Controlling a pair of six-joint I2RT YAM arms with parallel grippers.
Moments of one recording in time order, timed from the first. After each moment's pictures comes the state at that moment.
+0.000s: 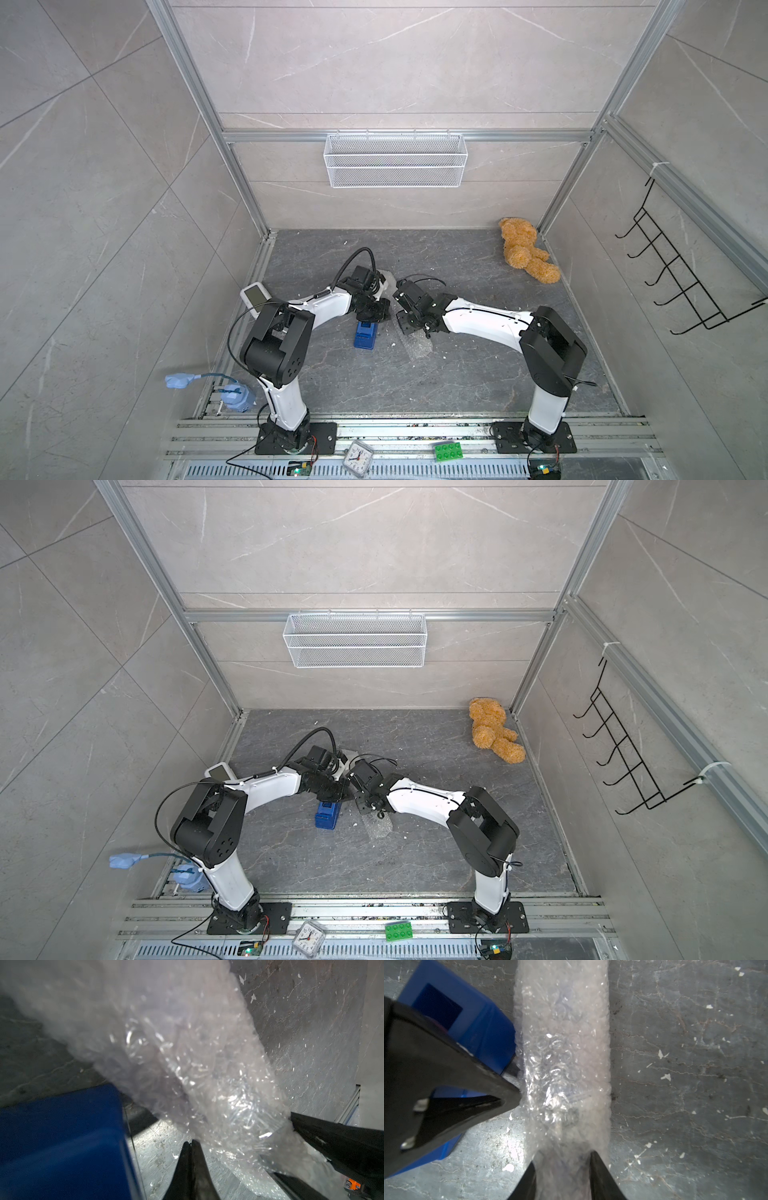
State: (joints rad) left arm -0.48 1.80 1.08 -0.41 0.44 -0.29; right arm 0.85 1.85 1.27 -0.50 0.19 0.36
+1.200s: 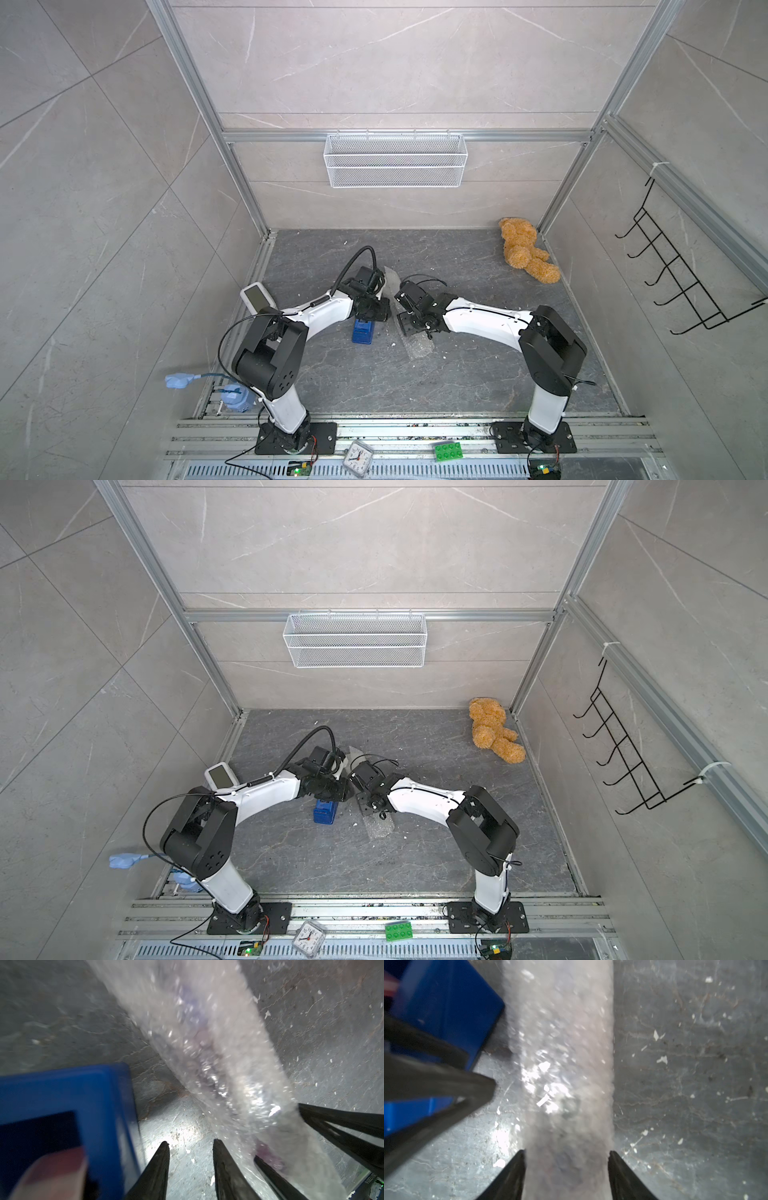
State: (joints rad) left arm -0.53 1.69 1.06 -0.43 0.23 -0.33; right arm 0.85 1.85 1.26 -0.56 0.17 0.41
